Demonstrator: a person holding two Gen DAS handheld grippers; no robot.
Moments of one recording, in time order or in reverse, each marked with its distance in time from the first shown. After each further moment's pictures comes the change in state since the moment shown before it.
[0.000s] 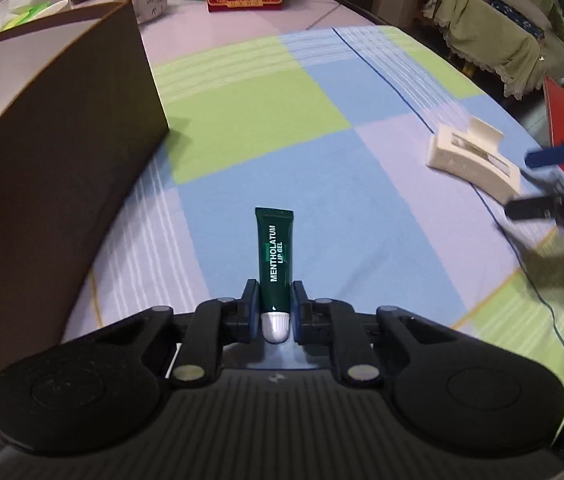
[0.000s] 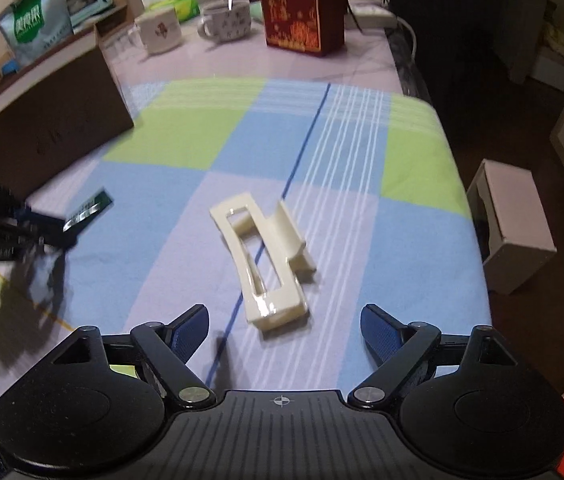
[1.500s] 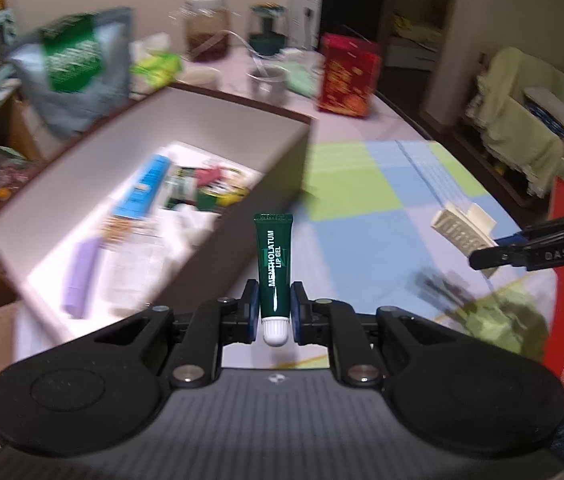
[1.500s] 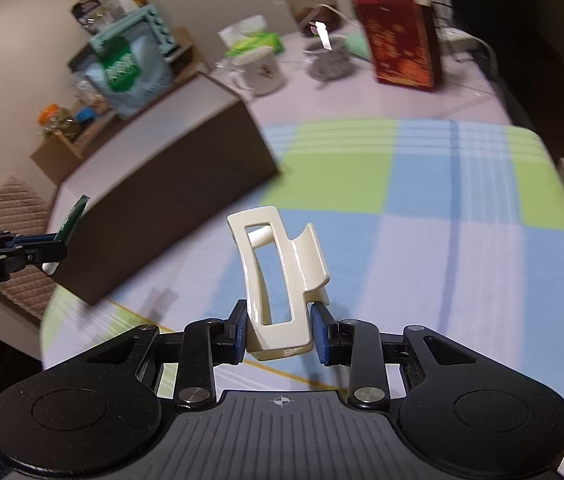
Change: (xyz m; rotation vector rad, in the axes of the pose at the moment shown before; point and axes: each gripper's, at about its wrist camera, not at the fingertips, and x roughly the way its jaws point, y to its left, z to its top) left arm -0.184 0.088 -0.065 -0.197 -0.259 0.116; right arm -0.039 0.102 0.031 0.082 -0.060 0.298
